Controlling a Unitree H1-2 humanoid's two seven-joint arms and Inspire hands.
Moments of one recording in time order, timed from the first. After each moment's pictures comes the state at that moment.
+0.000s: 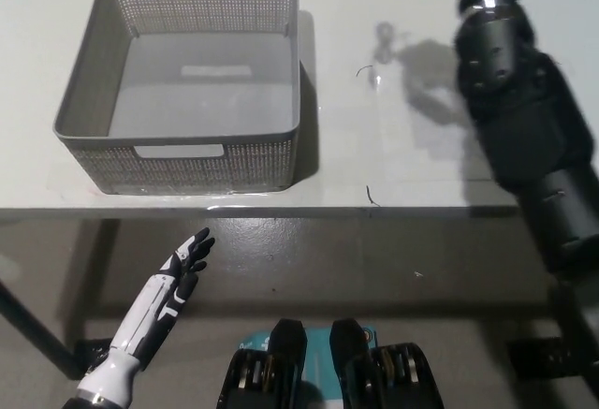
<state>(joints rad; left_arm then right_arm) -0.05 0.23 -0.09 0.02 0.09 -0.23 -0.13 -1.14 -0.10 0.16 0.75 -0.44 -0.16 -0.29</state>
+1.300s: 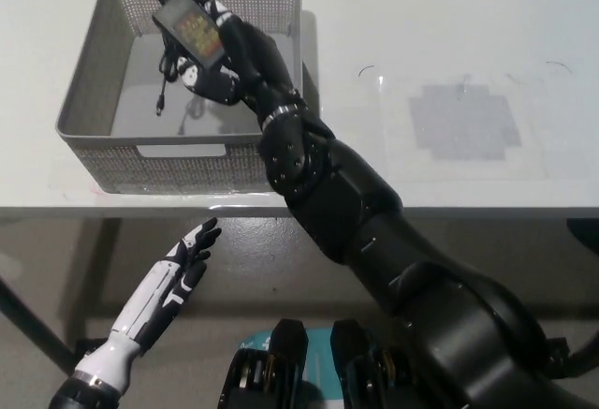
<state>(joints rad) -0.09 0.26 -0.09 -0.01 0.11 -0.16 -0.18 -1.21 0.22 0.26 1.26 -0.45 -0.19 -0.37</state>
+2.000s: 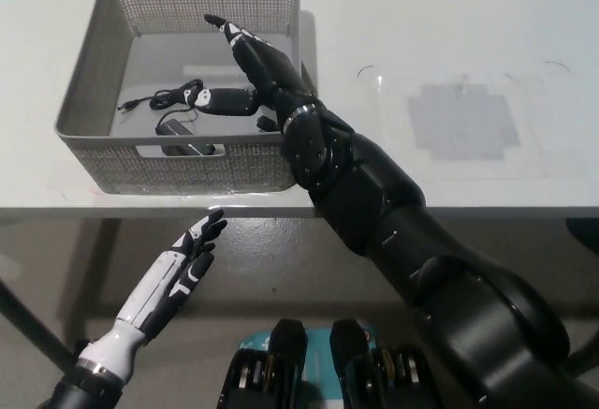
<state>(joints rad) -0.12 0.26 -0.10 -0.02 0.13 -0.14 -0.20 -1.20 0.16 0.30 1.20 -0.44 -0.14 -0.18</state>
